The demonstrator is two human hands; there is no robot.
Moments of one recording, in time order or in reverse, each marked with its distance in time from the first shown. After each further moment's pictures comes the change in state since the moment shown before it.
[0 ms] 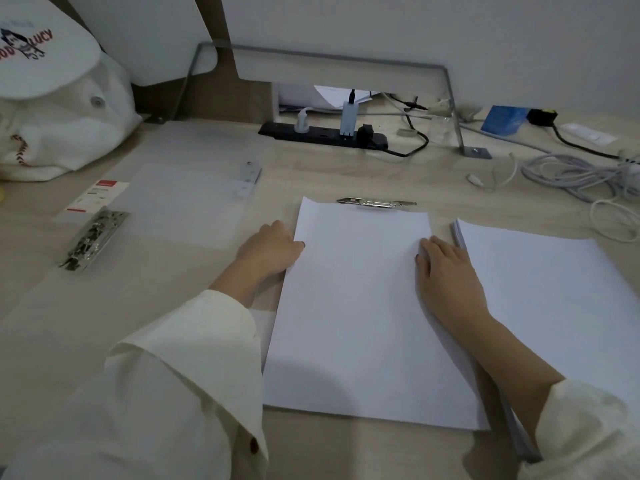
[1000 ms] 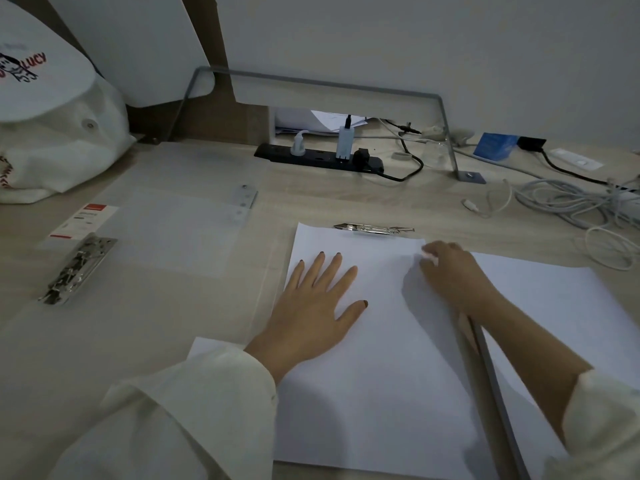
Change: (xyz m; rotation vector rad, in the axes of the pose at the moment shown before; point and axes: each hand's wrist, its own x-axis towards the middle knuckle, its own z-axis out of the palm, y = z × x) left_hand -0.023 0.012 0.056 0.410 0.045 0.525; right_hand 0.055 -0.006 -0.030 0.064 -0.257 0.219
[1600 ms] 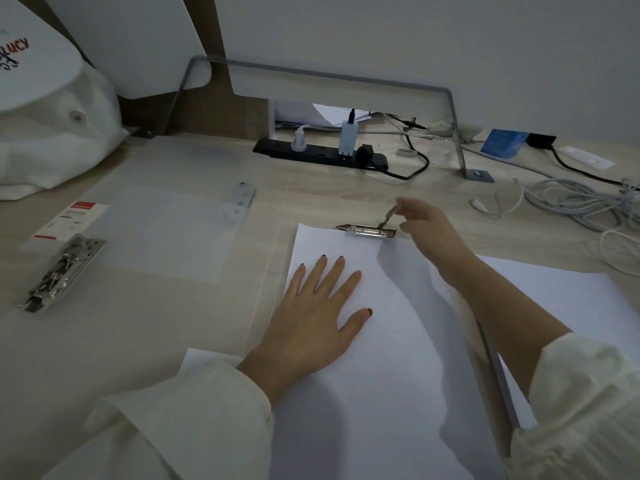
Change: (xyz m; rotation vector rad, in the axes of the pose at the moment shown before) left_hand 0.000 0.001 0.000 -0.045 0.013 0.000; right_hand 0.042 -0.043 -0.003 0.653 -0.043 -0.043
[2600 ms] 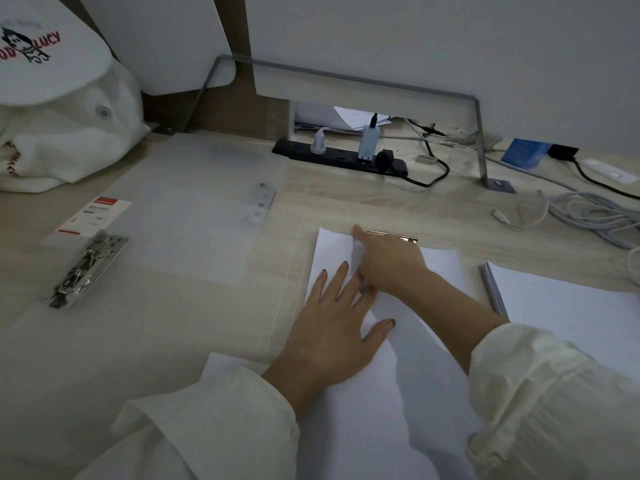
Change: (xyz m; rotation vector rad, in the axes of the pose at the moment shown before) left_hand 0.003 0.000 0.000 -0.054 0.024 0.022; right_hand -0.013 -0.029 0.069 -1.018 -0.268 -0.124
